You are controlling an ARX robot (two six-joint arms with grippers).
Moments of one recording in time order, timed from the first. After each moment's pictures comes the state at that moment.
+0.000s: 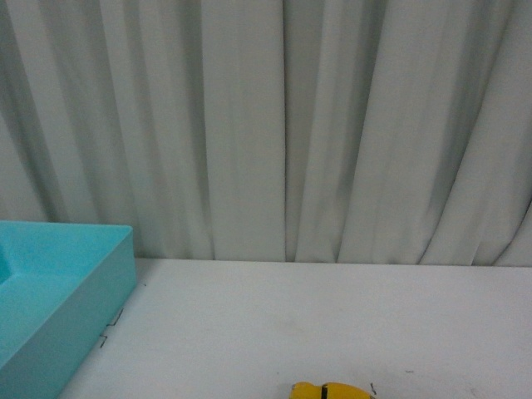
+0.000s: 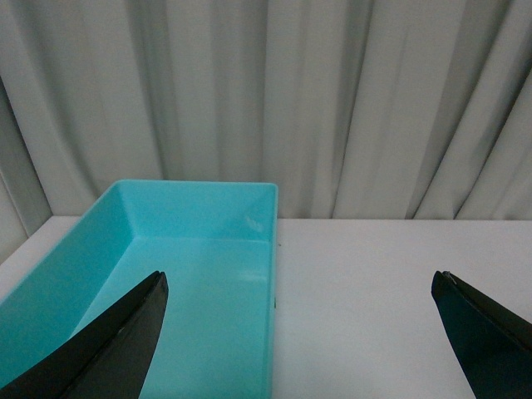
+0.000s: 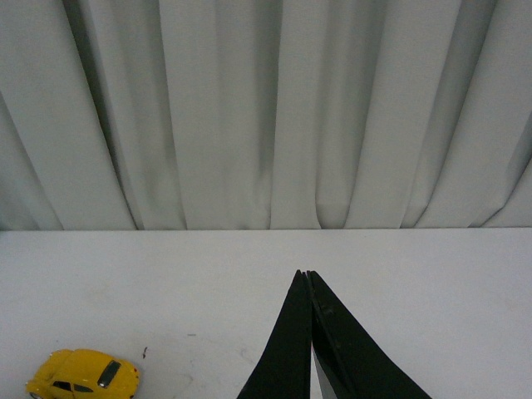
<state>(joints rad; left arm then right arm) 0.00 0.01 0.01 0.00 0.00 0.00 0.00 0.28 0.01 0.28 0.00 -0.01</state>
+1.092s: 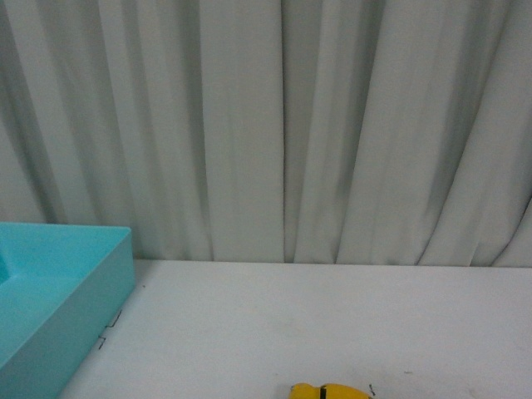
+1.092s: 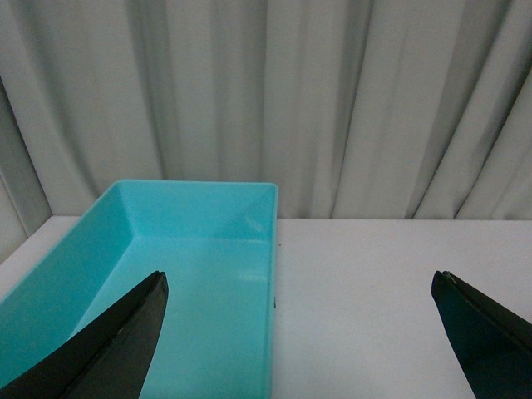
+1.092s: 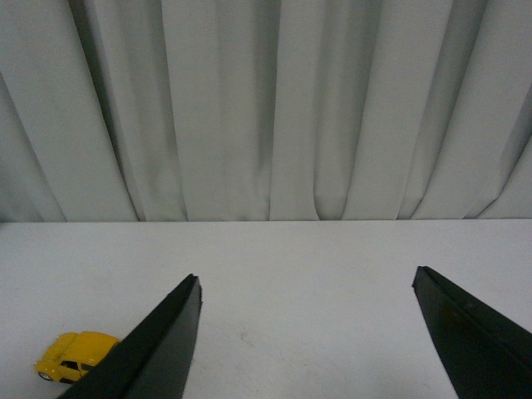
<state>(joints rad) 0.00 0.01 0.01 0.00 0.00 0.00 0.00 0.00 0.01 0.00 0.00 -0.01</state>
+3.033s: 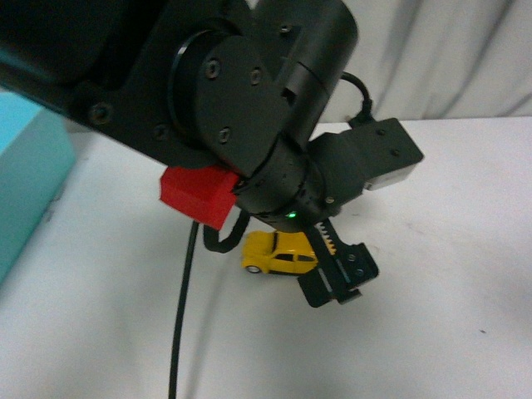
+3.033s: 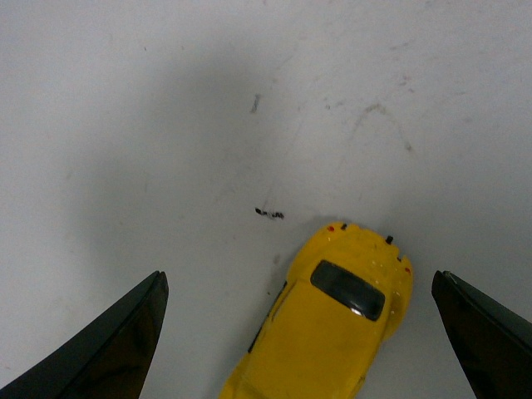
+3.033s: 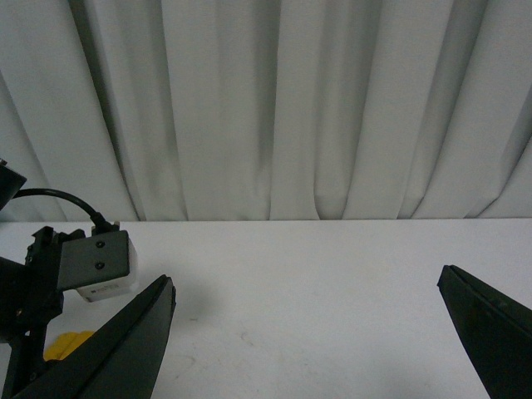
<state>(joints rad) -0.68 2.15 1.27 -0.04 0.06 0.65 0.00 0.00 0.01 0.00 0.00 -0.01</state>
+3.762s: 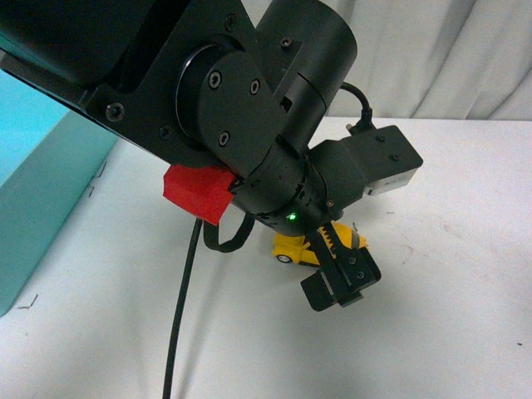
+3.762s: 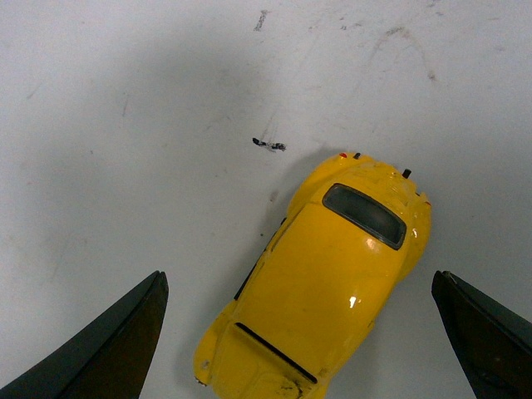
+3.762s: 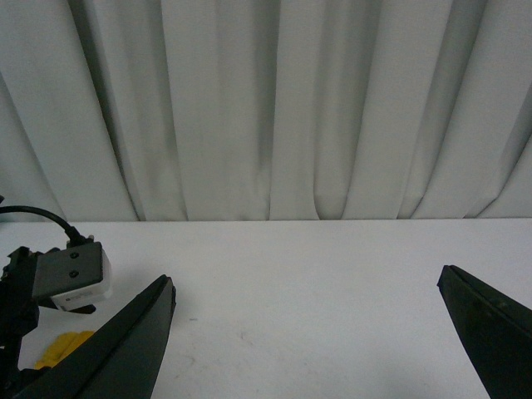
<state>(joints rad) -0.62 2.15 1.21 -0.01 0.11 0.61 0.00 0.00 0.01 0.00 0.00 -0.01</state>
